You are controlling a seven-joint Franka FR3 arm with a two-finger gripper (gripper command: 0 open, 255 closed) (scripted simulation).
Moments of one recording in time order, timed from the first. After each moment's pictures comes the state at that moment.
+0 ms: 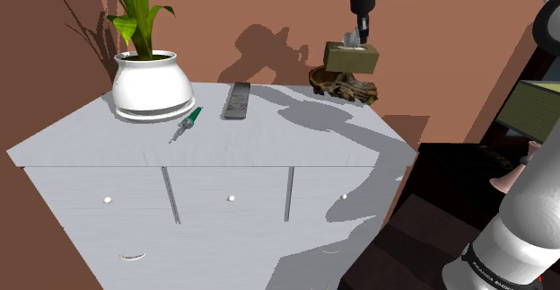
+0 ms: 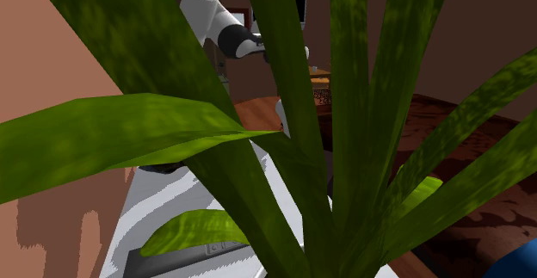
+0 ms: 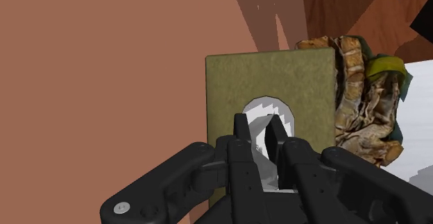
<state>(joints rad) -0.26 0.09 0.17 -1.40 -0.58 1.62 -0.77</state>
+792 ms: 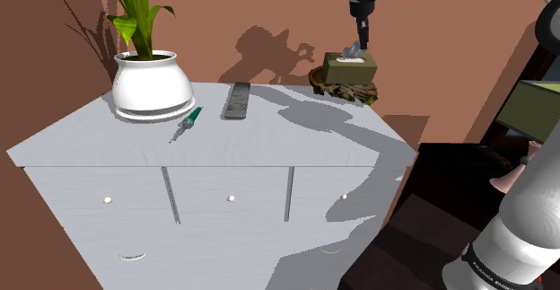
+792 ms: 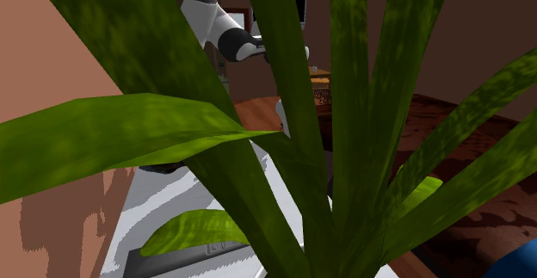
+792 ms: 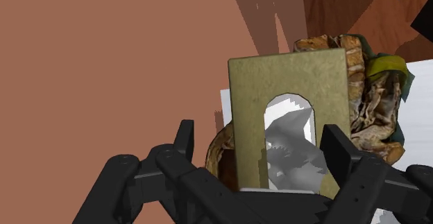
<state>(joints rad) -0.26 0.08 0.17 -1.43 -0.58 1.64 -0.75</state>
